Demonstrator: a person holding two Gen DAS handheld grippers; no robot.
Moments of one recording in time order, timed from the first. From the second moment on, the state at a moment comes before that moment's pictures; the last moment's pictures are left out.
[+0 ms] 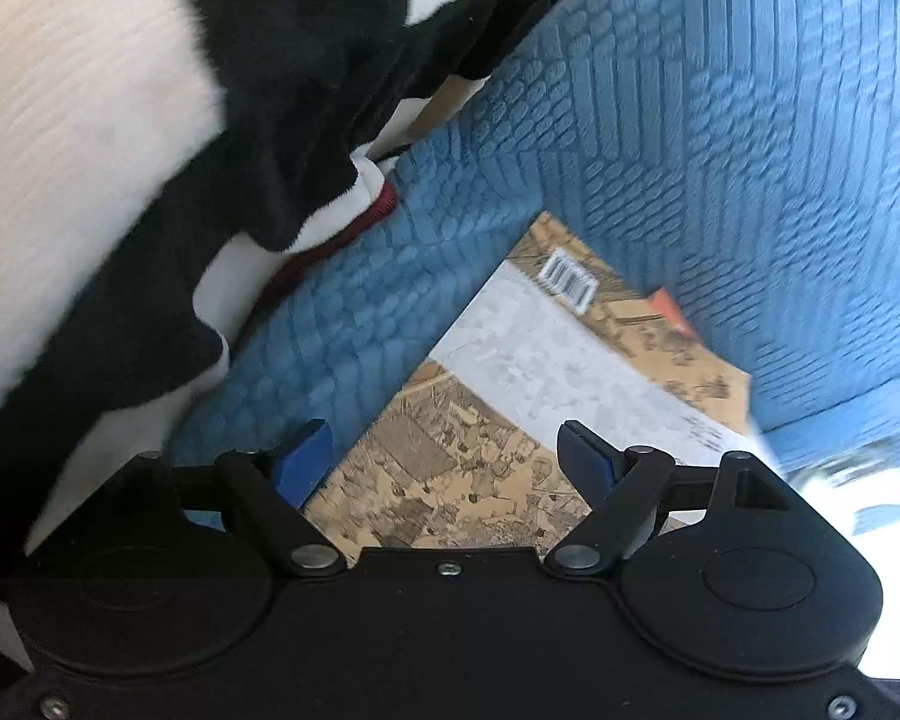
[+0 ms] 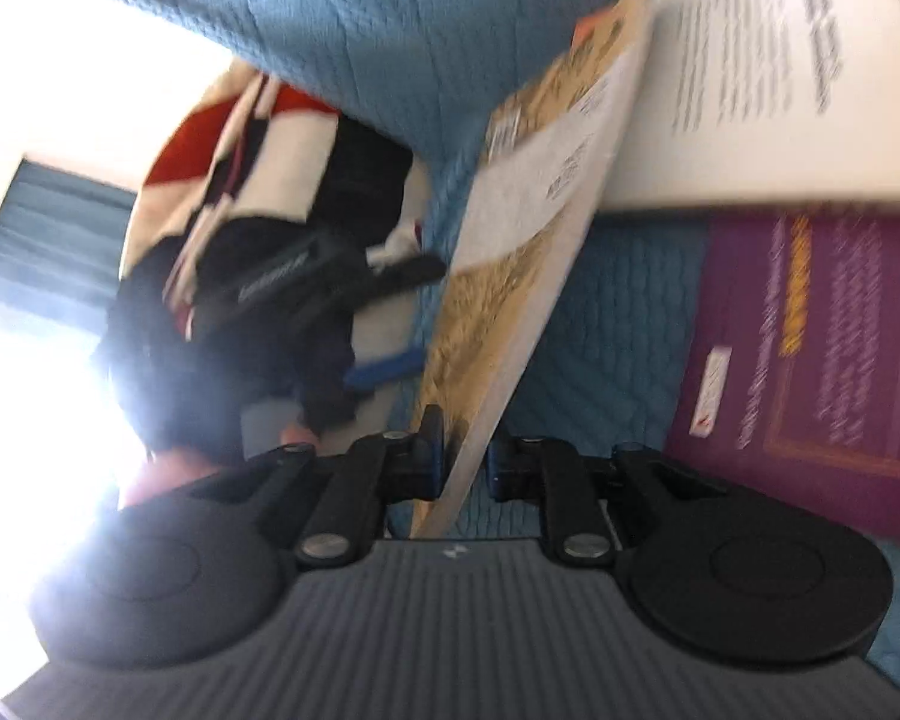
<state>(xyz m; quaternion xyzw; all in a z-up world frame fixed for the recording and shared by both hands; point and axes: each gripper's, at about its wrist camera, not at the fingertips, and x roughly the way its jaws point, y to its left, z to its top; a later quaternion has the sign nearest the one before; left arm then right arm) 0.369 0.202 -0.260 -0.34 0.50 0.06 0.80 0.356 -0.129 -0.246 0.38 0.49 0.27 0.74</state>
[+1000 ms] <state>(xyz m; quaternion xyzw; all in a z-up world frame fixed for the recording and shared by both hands) 0.294 0.185 -0.276 -0.51 0.48 0.00 0.72 0.335 -0.194 -0.191 0.35 0.48 0.22 0.77</state>
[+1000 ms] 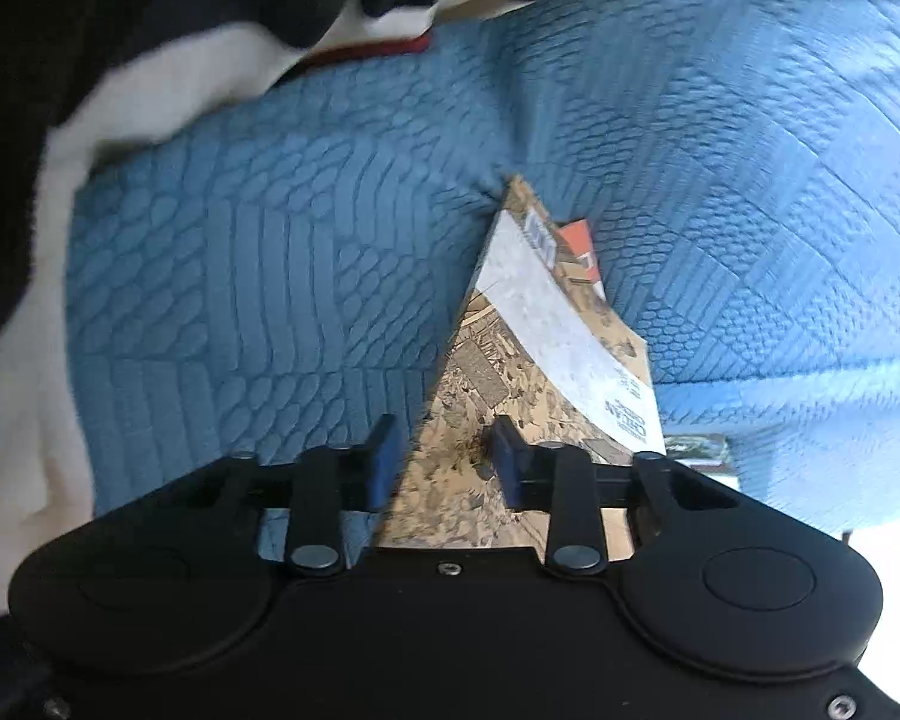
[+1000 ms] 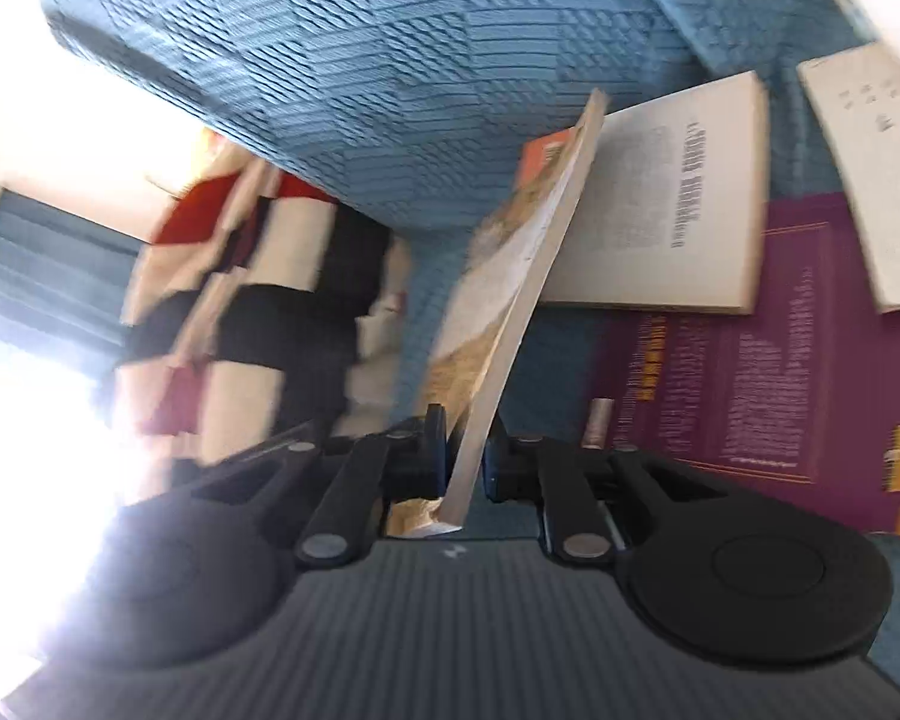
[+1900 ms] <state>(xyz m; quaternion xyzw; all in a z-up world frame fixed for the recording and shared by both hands) 0.184 0.201 -0.159 -0.40 0.48 -0.06 0.78 0.218 -0.159 -0.114 0.28 0.43 0.25 0.82</state>
